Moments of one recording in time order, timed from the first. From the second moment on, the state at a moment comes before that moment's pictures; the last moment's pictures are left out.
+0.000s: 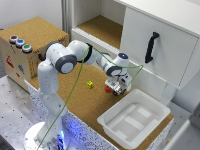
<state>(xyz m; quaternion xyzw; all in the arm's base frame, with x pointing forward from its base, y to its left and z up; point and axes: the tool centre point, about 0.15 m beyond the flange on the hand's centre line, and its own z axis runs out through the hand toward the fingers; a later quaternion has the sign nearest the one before) 0.472 -0.165 0.214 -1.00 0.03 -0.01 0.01</state>
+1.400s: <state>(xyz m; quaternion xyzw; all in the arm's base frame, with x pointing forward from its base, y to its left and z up) 0.445 -0.060 0.288 -1.00 0.05 0.00 0.04</state>
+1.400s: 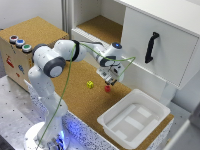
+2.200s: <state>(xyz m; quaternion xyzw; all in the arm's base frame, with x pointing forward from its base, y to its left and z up) 0.379 0.019 0.270 -1.00 0.06 0.07 0.04</state>
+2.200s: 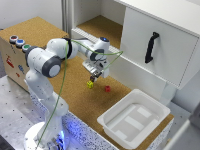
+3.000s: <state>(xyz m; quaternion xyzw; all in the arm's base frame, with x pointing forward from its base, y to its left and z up) 0.390 0.028 0.251 -1.00 0.04 0.04 0.04</state>
